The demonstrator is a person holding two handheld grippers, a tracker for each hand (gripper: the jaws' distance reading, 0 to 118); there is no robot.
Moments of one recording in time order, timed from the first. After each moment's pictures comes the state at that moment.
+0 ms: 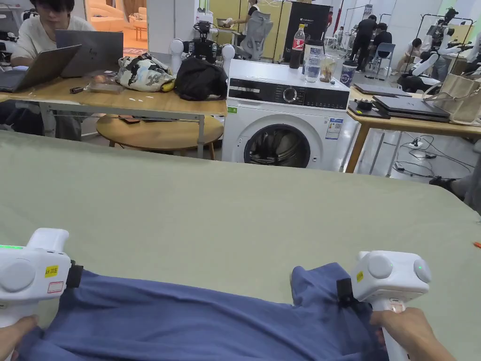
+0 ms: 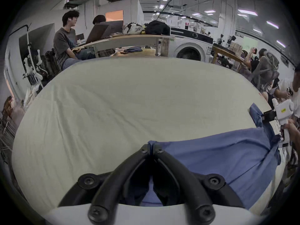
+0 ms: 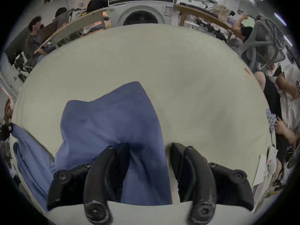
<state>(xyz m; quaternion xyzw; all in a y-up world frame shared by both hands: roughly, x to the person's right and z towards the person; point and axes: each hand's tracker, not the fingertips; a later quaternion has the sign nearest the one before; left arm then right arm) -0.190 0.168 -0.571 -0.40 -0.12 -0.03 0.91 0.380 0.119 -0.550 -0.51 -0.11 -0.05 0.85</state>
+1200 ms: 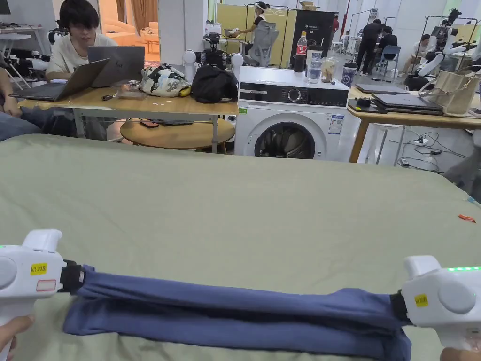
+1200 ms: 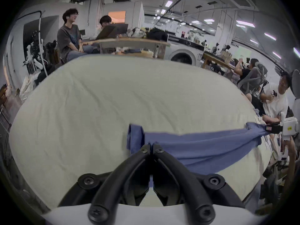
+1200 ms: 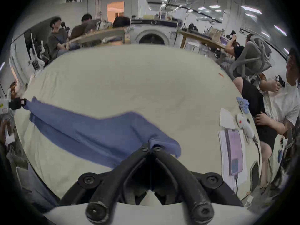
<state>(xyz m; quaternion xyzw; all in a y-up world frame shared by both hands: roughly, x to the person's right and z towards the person) -0.265 0.185 -0.392 -0.41 -0.15 0.02 0.90 0.329 0.186 -0.284 -0.47 -0.07 0.01 0.88</state>
